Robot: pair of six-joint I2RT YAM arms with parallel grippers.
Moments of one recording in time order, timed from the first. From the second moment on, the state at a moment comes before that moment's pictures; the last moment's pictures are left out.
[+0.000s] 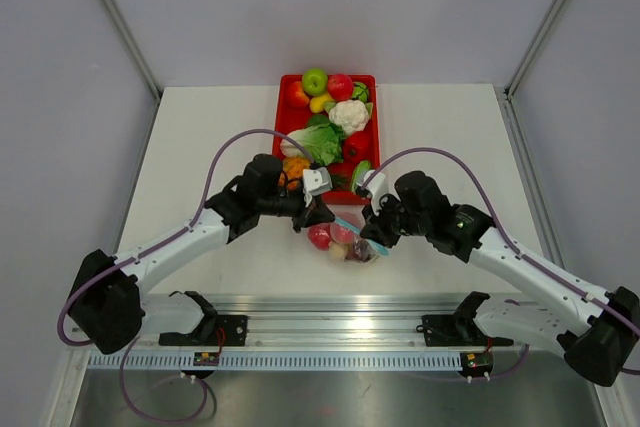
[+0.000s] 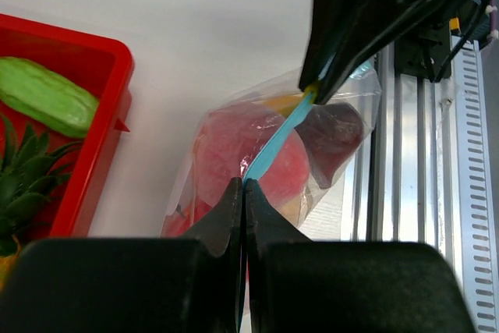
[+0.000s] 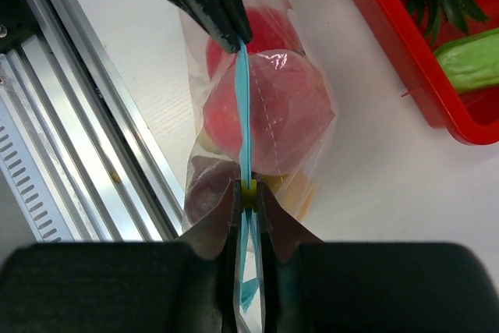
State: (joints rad) left arm -0.68 1.25 0.82 -0.10 0.70 0.23; right arm 0.78 1.04 0.86 -0.51 -0.28 -0.09
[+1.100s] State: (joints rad) left arm -0.49 1.14 0.80 -0.12 0.69 0.19; right arm 0.78 0.97 0.86 -0.49 -0.24 -0.06
